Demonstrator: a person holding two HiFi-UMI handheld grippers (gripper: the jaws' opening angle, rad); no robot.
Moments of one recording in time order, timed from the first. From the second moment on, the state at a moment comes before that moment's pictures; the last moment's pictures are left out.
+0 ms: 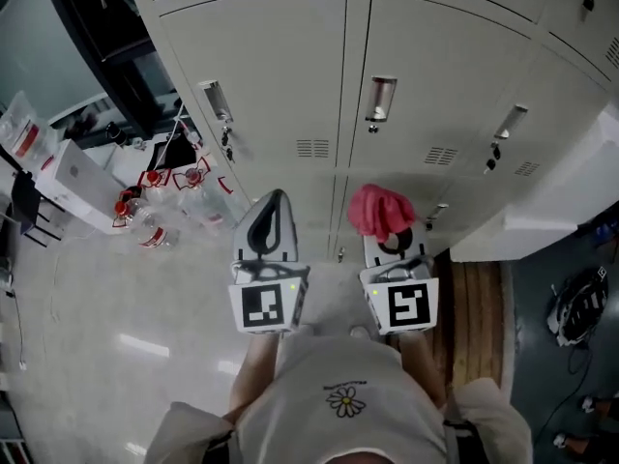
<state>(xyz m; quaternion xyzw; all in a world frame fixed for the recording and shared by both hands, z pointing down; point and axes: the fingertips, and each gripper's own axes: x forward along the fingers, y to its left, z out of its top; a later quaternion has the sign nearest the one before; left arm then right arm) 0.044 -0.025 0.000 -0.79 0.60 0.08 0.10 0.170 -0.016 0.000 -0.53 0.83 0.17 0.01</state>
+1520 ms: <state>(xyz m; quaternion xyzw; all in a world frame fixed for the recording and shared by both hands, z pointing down) -0.057 -0.032 0.033 -0.72 0.68 0.07 0.08 0.054 -0.047 0.038 -0.43 0.90 0.08 0.04</state>
